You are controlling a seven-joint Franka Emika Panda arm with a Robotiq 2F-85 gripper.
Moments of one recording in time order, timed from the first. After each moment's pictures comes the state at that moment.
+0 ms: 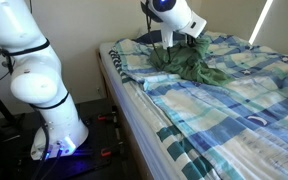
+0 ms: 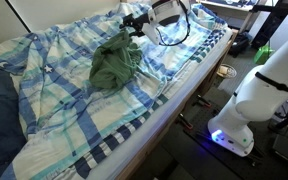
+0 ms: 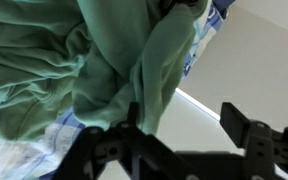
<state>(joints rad) 0.11 -0.12 0.01 -2.24 1.70 2.79 -0.86</state>
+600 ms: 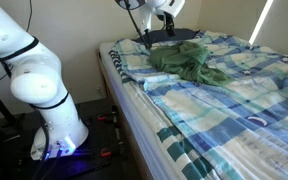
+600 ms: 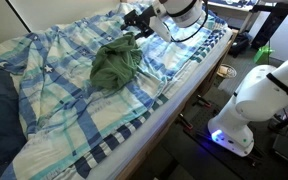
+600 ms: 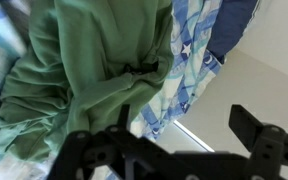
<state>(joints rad) 0.11 -0.42 0.10 -2.46 1.12 2.75 -0.26</state>
